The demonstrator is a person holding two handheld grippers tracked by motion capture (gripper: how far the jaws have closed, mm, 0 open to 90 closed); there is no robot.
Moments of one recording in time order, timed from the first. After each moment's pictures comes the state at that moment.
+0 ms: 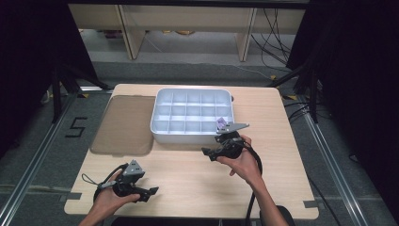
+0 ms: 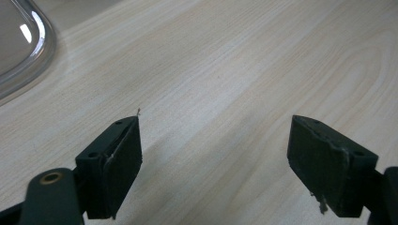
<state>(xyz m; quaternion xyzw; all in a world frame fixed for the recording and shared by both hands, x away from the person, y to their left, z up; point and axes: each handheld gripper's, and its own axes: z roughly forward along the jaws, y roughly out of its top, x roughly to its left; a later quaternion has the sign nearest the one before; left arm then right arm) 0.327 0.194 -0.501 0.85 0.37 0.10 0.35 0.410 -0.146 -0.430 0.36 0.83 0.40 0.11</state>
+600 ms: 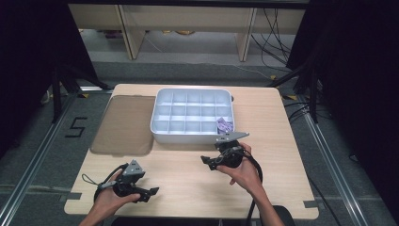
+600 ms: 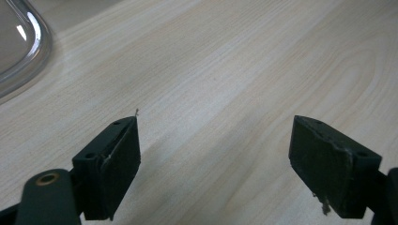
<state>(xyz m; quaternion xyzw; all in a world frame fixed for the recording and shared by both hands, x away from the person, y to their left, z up) 0.326 0.193 -0.501 0.86 0.36 0.09 0.35 0.390 -0.146 -0.442 0.35 0.84 0.40 0.10</state>
